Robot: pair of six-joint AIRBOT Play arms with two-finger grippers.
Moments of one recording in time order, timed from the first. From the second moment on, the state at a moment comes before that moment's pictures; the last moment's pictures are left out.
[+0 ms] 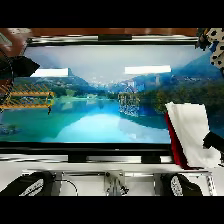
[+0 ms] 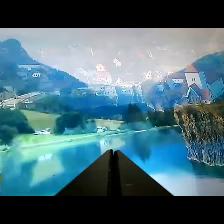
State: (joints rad) left arm -0.05 -1.04 1.46 1.24 -1.08 -1.45; right arm -0.44 -0.76 0.87 -1.82 1.70 1.83
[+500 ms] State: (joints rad) left arm -0.09 -1.12 1.49 1.27 -1.13 -1.36; right arm -0.36 -0.88 1.37 -1.78 1.56 1.61
